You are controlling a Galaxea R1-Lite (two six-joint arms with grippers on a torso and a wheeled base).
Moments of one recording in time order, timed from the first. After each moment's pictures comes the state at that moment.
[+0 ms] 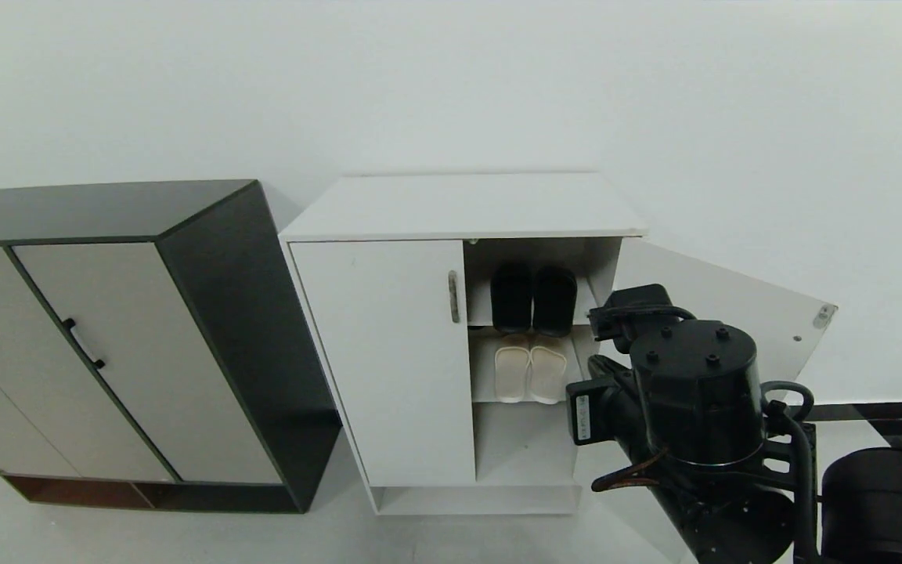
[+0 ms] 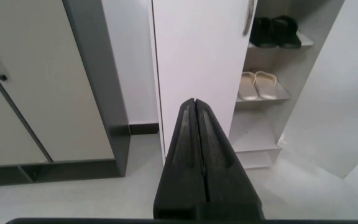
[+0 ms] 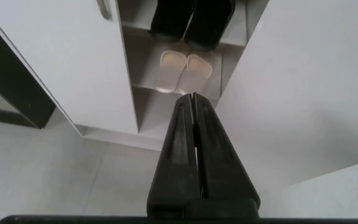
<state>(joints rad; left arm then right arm) 0.00 0.00 0.00 0.00 -0.04 0.01 0.95 1.75 -0.81 -0.63 -0.81 0.16</state>
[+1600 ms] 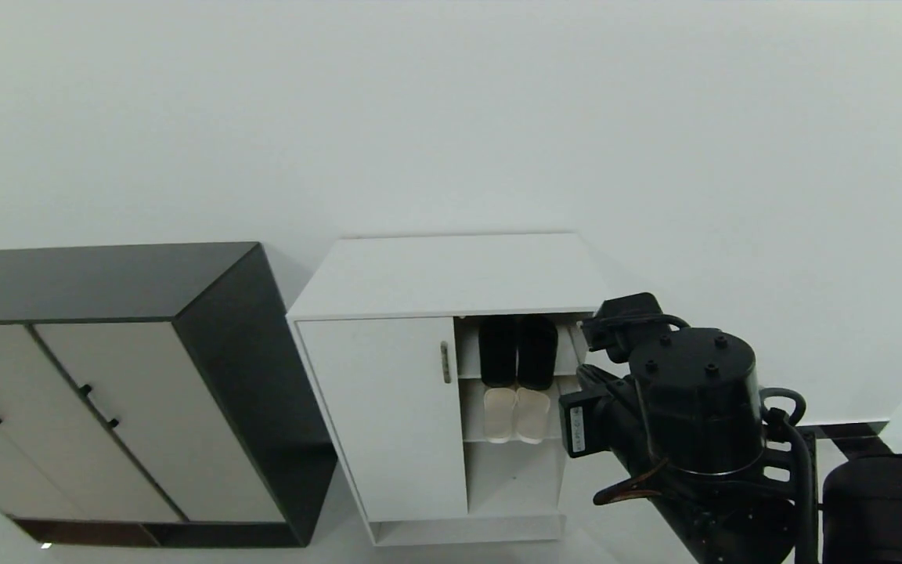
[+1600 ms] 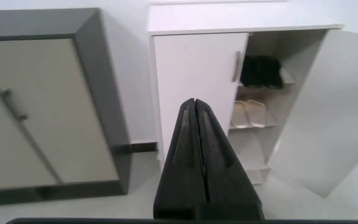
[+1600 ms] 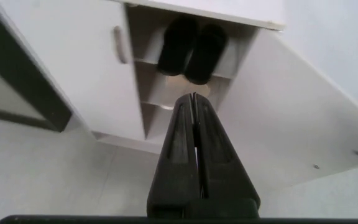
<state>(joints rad) 0.00 0.00 0.00 0.00 -0.04 0.01 0.95 1.75 -0.80 -0.64 -0.73 0.17</state>
